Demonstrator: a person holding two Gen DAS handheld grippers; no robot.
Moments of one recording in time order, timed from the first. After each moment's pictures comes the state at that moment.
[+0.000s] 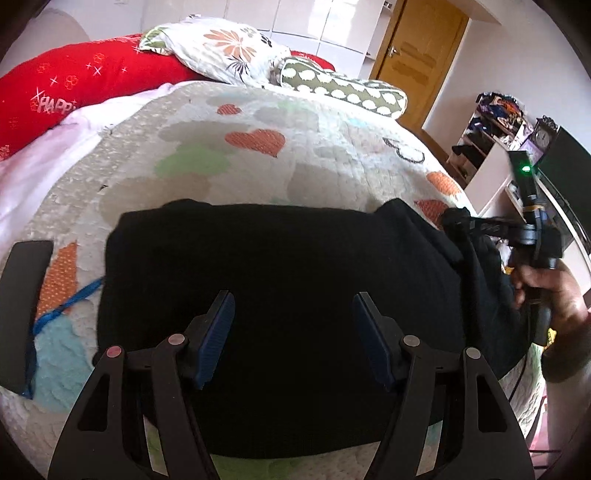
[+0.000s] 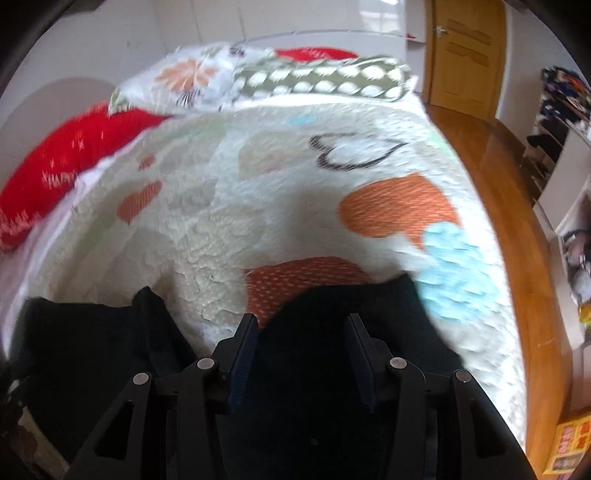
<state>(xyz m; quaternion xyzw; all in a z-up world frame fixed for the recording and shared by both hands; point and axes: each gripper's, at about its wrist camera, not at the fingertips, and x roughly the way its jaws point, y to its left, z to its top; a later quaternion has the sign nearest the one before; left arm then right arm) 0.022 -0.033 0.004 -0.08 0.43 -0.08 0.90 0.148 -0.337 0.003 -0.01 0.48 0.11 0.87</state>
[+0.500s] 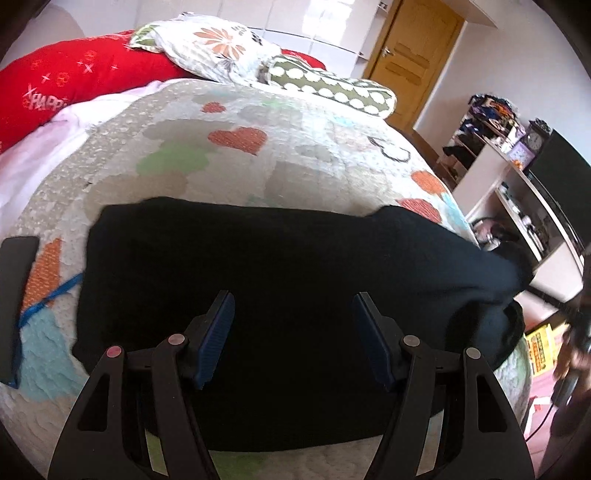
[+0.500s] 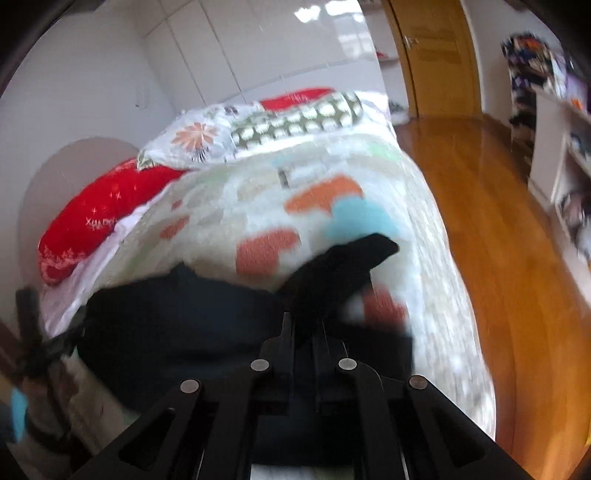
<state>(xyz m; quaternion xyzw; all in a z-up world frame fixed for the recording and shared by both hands) 0.016 -0.053 0.009 -0.09 0.43 -0.10 0.89 -0.005 -0.467 0.041 0.10 0.41 0.13 0.90</state>
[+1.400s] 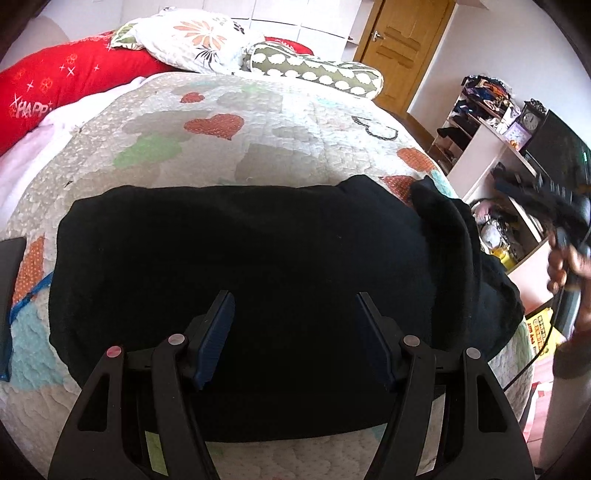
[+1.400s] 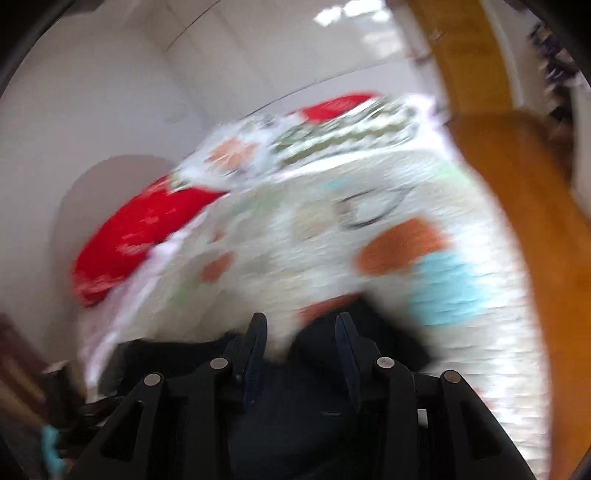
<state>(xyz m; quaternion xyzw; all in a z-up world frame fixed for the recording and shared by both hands) 0.014 -0.075 0.002 -0.08 0.45 -0.11 0.88 0.100 -0.436 0.067 0.14 0.38 0.17 0.90</state>
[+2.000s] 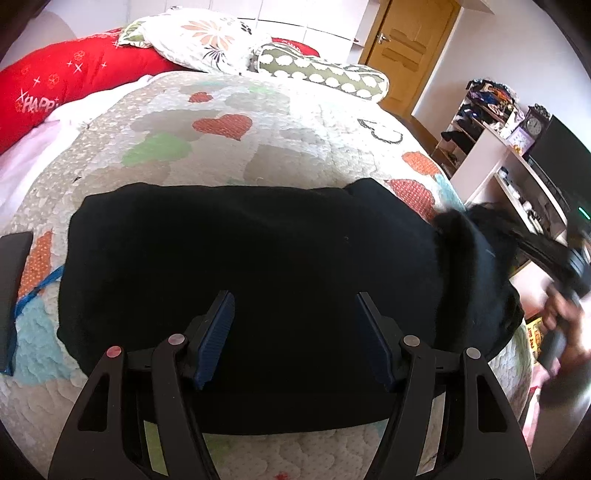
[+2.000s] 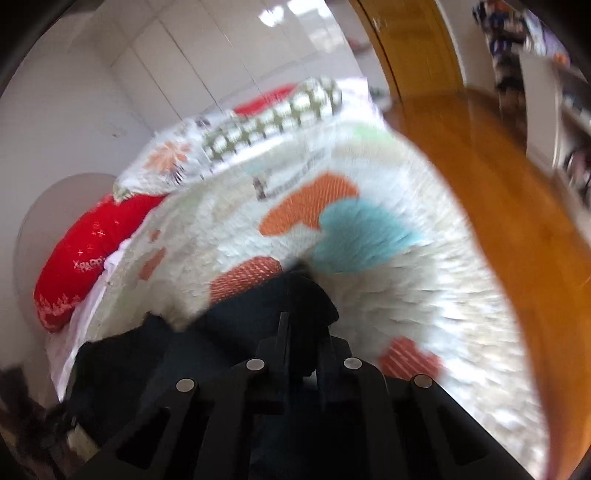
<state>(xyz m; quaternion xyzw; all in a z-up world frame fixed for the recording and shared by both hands) 0.010 -0.067 0.007 -0.08 0.45 -0.10 0.89 0.063 -0.472 0.020 0.18 0.39 0.11 0.90</state>
